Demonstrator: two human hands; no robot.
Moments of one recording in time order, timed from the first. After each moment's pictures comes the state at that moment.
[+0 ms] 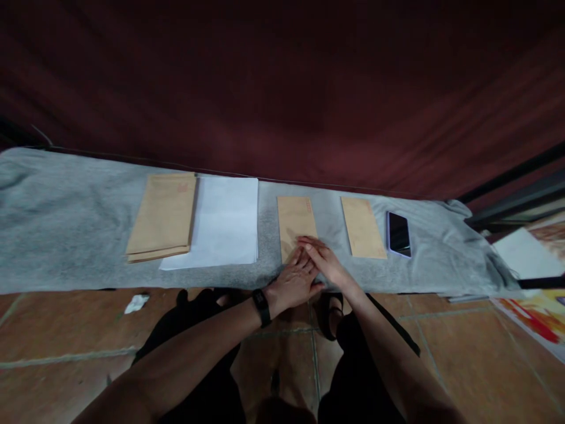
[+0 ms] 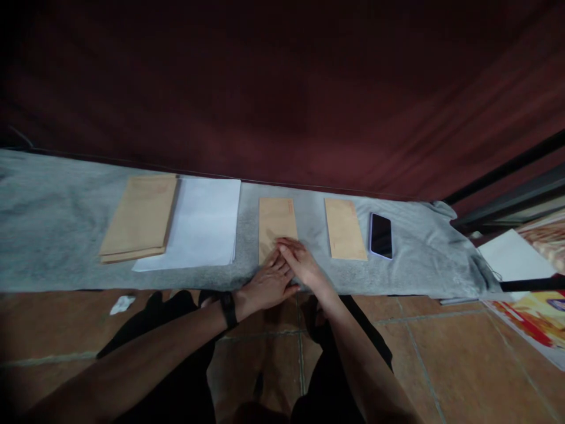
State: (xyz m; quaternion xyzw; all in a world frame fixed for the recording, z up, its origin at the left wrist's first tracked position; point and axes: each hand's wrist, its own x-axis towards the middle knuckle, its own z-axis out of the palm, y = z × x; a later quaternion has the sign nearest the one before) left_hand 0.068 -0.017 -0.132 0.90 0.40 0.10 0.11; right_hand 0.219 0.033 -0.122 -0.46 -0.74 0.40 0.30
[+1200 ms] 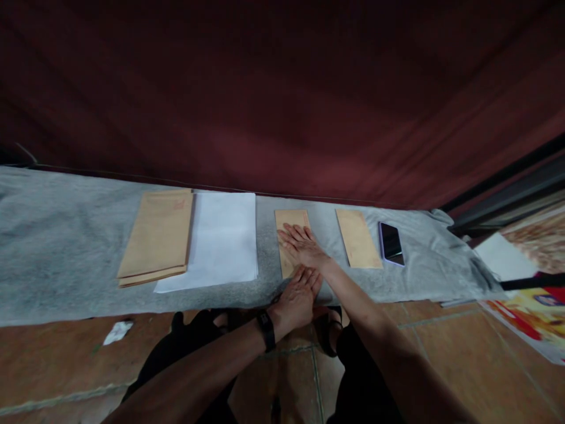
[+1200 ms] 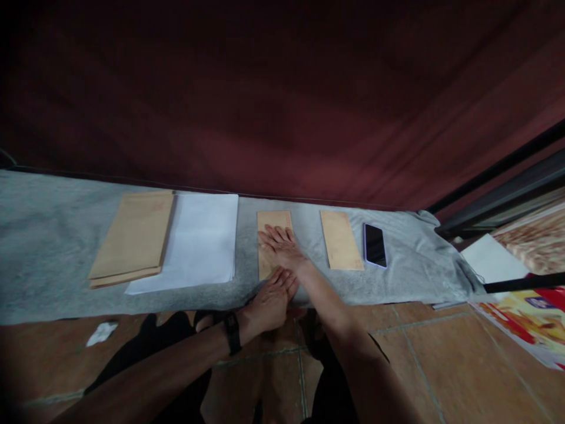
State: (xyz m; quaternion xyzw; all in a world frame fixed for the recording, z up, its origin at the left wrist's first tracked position) left_hand 0.067 -0.022 -0.134 0.91 0.38 0.08 0.15; right_hand 0.173 0.105 -0.126 -0.48 -0.87 0.14 0.00
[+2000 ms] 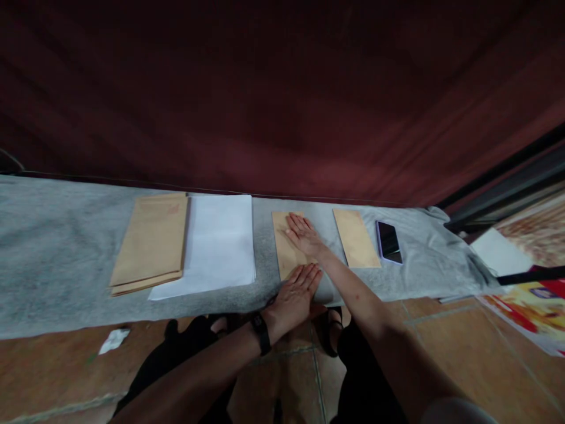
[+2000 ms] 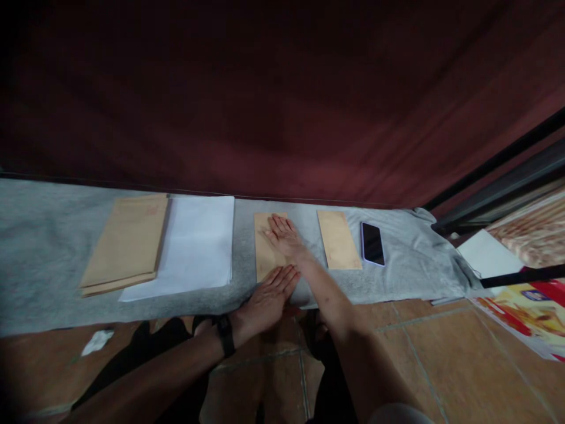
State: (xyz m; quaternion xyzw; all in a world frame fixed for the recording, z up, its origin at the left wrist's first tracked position) left_hand 0.061 -0.013 -0.150 0.91 0.36 0.13 0.14; right_hand 0.182 0.147 -0.145 -0.51 -0.85 0.09 0.05
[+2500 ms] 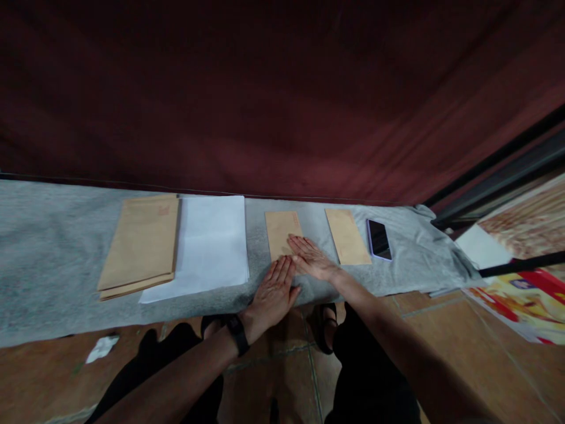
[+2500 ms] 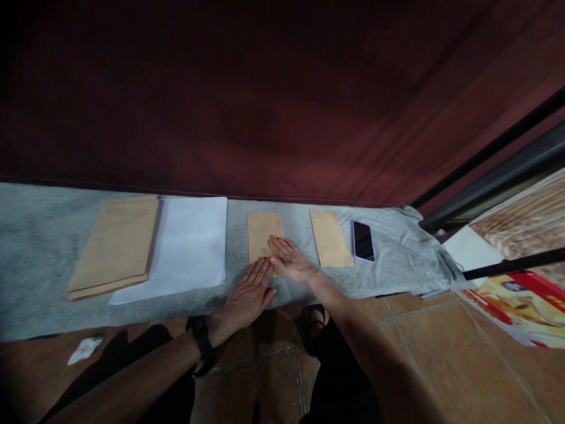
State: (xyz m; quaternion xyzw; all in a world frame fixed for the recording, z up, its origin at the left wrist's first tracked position) left_hand 0.034 -0.017 -0.152 0.87 0.47 0.14 0.05; right_hand 0.231 0.077 -0.138 -0.42 -0.89 0.17 0.03
